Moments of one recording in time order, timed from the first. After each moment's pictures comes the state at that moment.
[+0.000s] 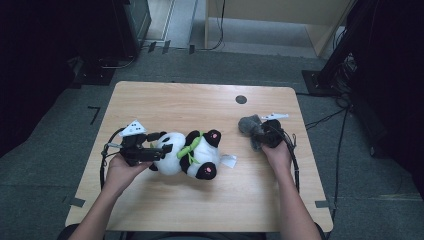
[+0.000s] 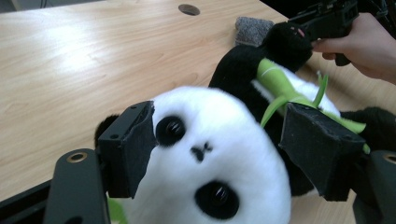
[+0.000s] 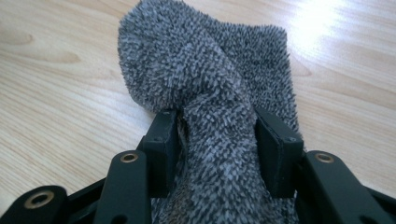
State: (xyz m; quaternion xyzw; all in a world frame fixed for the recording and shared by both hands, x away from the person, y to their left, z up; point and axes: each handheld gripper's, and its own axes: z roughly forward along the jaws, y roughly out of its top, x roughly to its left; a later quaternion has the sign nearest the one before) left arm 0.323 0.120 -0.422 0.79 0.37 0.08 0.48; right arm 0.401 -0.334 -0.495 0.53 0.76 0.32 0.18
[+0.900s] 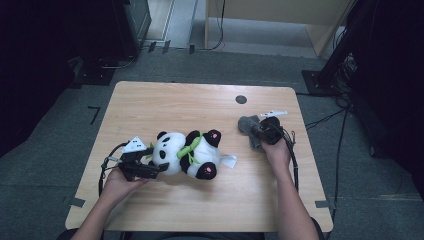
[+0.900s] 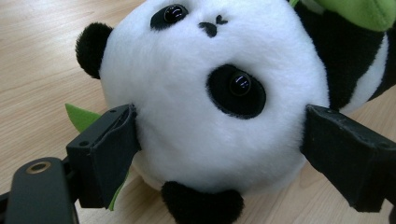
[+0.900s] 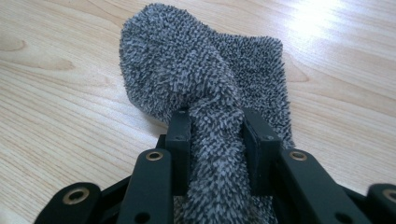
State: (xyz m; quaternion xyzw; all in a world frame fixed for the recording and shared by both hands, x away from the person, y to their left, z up) left arm 0.307 0.127 -0.467 0.82 0.36 0.07 0.44; right arm 0.409 -0.334 -0.494 0.54 0.76 0.31 0.17
